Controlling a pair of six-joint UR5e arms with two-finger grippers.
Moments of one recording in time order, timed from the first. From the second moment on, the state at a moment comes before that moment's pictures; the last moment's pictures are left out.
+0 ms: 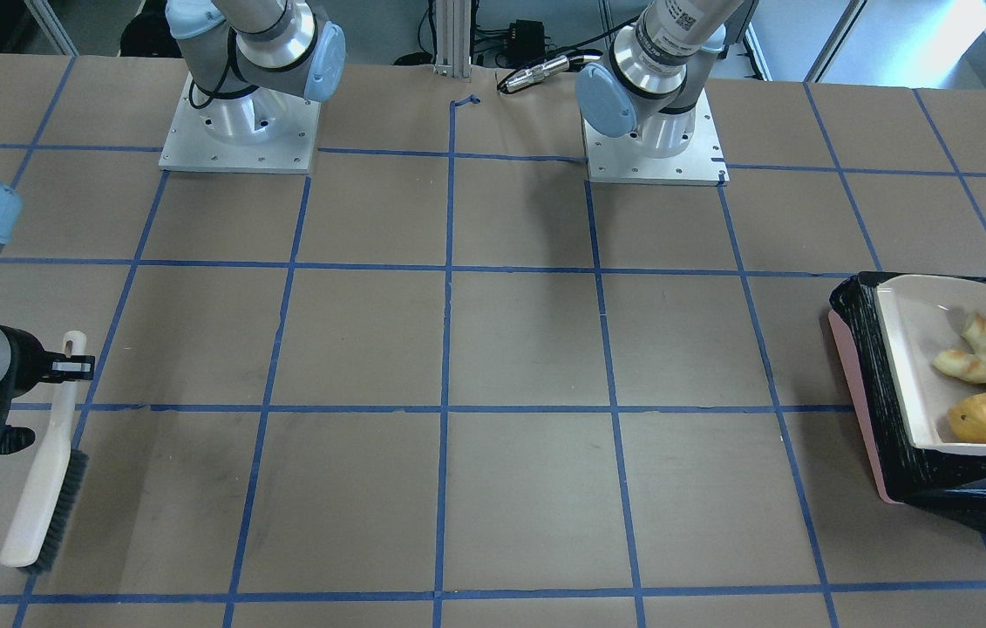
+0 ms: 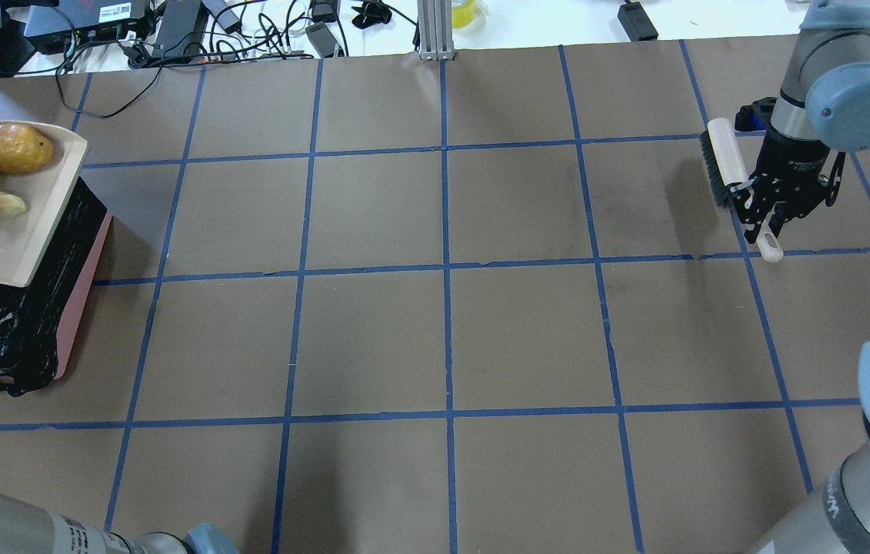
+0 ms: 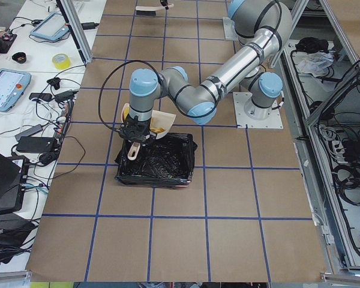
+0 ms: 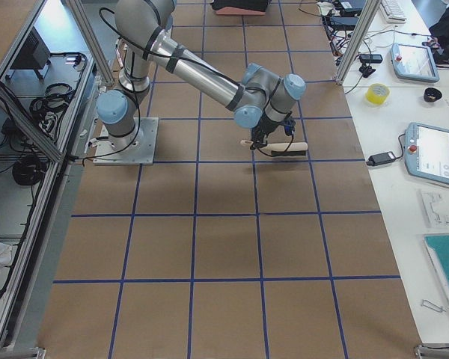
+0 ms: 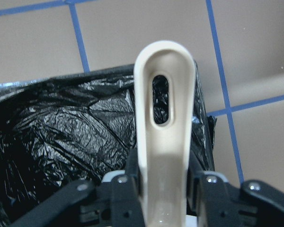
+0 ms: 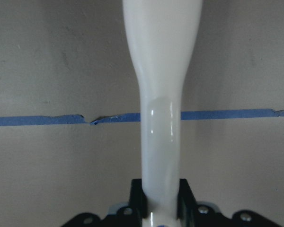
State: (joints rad) left arm -0.82 -1.93 -1.44 -1.07 1.57 -0.59; right arm 1.25 -1.13 1.60 -1.74 -1.75 -0.29
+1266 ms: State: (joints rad) left arm -0.68 -2.03 -1.41 -0.83 1.11 -0.07; right arm 1.24 -1.11 1.61 -1.77 -1.76 -0.30
